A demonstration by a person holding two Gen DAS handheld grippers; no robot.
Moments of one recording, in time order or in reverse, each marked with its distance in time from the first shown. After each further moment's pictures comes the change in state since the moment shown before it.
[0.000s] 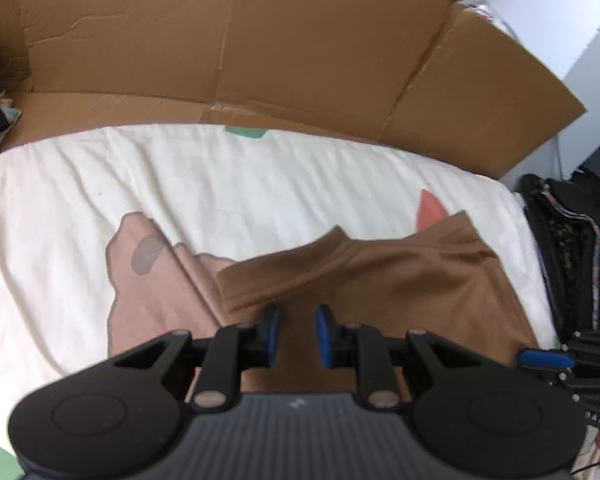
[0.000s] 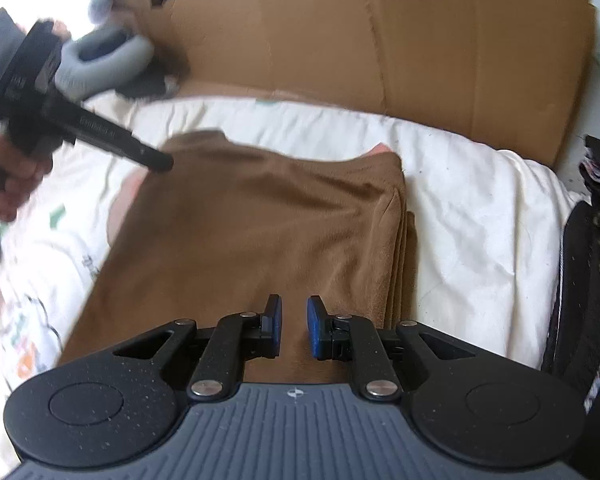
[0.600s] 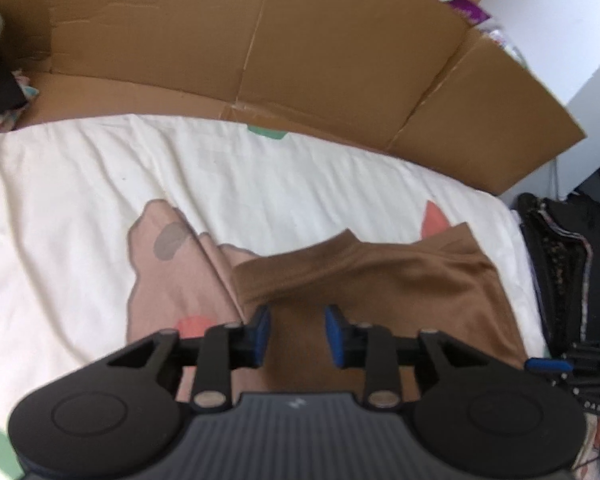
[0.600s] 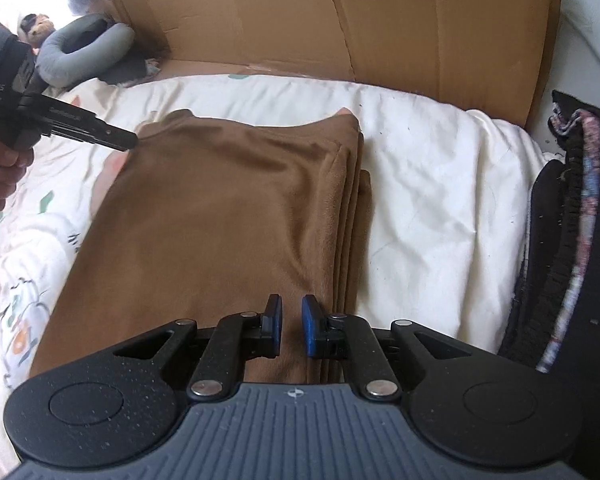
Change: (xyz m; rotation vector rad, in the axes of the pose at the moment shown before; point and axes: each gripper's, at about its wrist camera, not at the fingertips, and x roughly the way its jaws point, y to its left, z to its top) left arm -0.028 0.021 -0.012 -0.077 -0.016 -0.033; right arm -0.021 -0.037 -0.012 0.042 0.070 0.011
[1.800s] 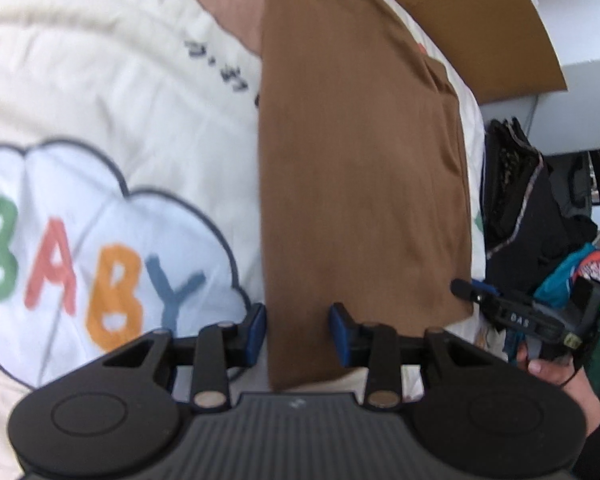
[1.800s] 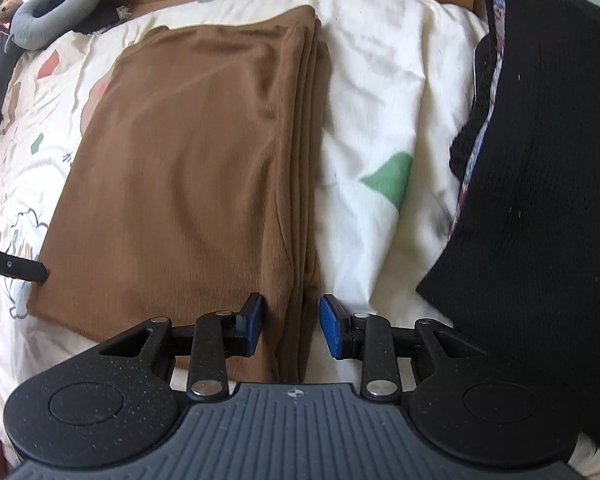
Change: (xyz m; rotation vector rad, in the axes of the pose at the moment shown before) left arm -0.032 -0.023 -0.205 -0.444 0.278 -0.222; right arm -0.022 -0.012 -0.072 0.114 0.209 -0.021
